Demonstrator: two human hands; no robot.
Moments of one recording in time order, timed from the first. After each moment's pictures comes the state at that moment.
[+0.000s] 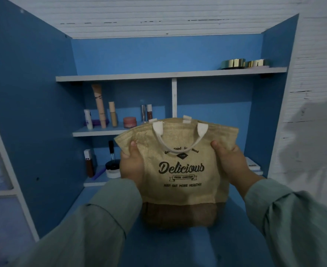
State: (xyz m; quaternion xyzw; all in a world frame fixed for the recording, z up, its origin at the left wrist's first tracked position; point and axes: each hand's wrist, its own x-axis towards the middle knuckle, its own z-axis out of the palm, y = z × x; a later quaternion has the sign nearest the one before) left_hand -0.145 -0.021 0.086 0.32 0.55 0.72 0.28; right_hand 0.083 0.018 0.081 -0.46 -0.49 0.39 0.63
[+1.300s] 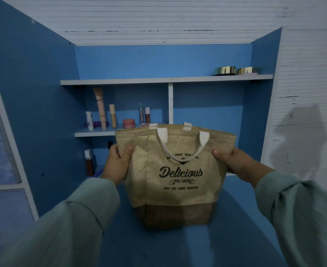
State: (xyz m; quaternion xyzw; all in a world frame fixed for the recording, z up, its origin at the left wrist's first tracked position) left_hand -0.194 -0.045 0.084 0.51 0.53 0.61 0.30; right_hand 0.124 -0.008 0.096 -0.46 -0.59 0.47 0.47
